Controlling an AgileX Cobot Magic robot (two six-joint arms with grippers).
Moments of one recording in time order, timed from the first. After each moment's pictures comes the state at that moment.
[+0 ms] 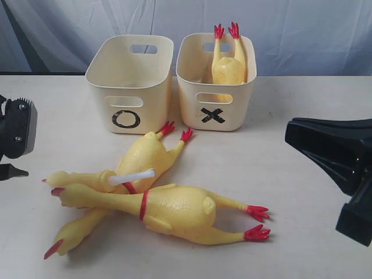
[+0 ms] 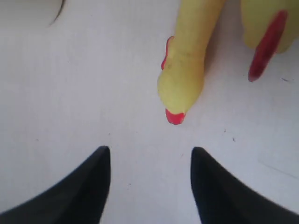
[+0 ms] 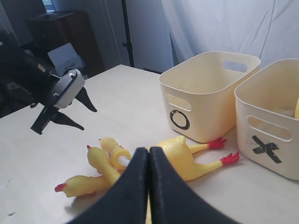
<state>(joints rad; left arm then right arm) 0.02 1.43 -0.73 -0.38 0.52 1.84 0.57 0.62 -0.41 1.42 0.27 -1.30</state>
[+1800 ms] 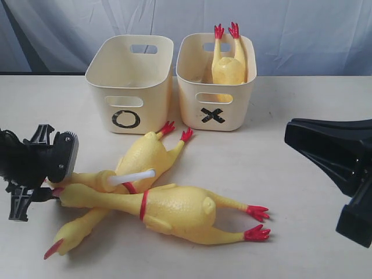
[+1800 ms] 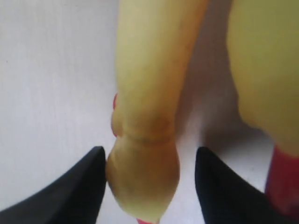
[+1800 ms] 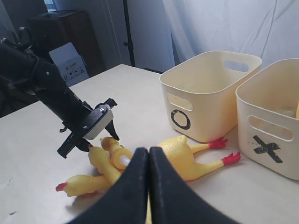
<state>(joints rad) -0.08 1.73 -0.73 -0.60 0.34 2.10 0.57 0.62 -0.41 1.42 0.27 -1.30</state>
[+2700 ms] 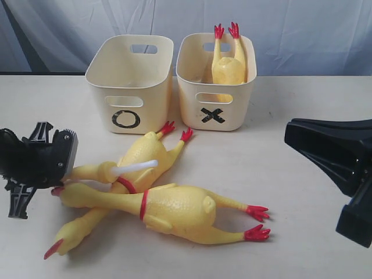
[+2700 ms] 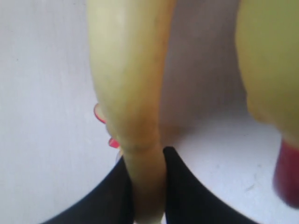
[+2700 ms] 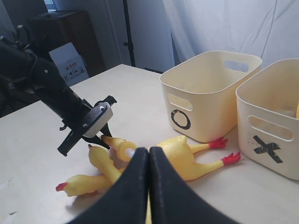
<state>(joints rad) -0.08 1.72 -0.73 -0.60 0.33 2.10 0.57 0.62 -0.41 1.42 0.27 -1.30</state>
